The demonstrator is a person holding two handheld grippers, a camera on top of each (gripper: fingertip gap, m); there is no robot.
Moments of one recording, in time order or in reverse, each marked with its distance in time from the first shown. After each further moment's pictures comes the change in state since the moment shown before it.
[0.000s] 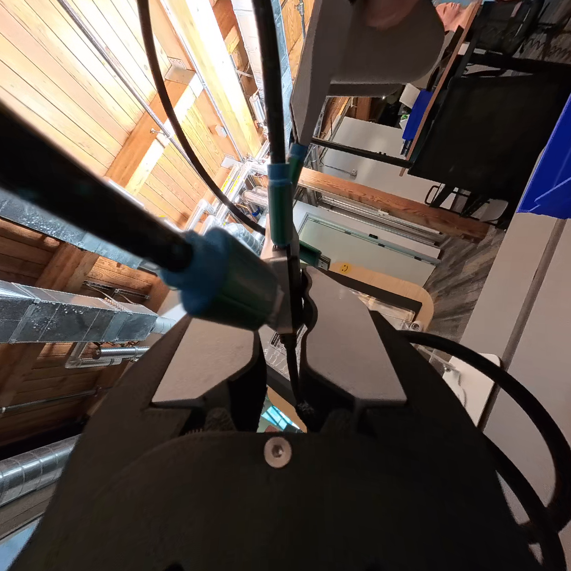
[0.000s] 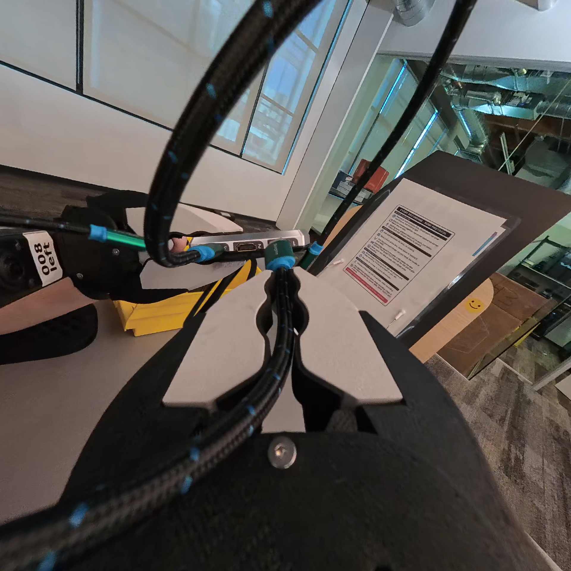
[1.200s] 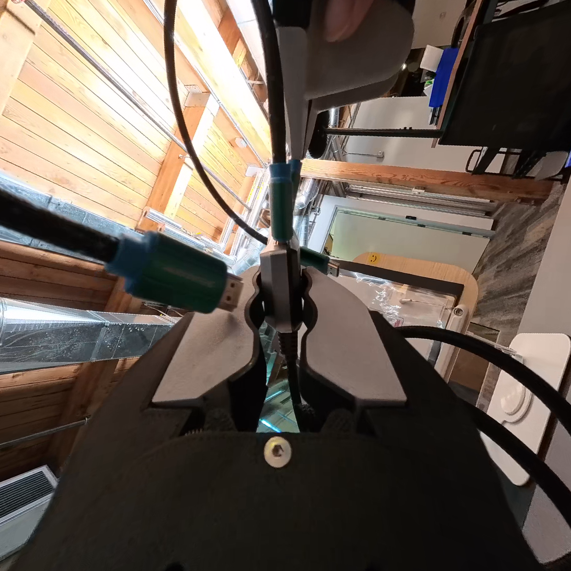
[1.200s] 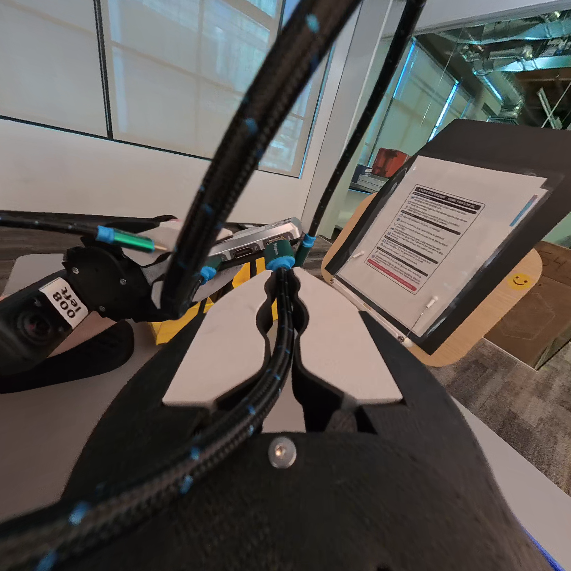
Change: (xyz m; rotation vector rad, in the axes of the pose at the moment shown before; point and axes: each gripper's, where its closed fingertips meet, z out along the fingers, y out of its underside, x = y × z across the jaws) left arm 0.000 -0.005 -0.002 -0.004 -0.063 0.196; right arm 0.005 0.008 0.003 0.020 -0.045 0.171
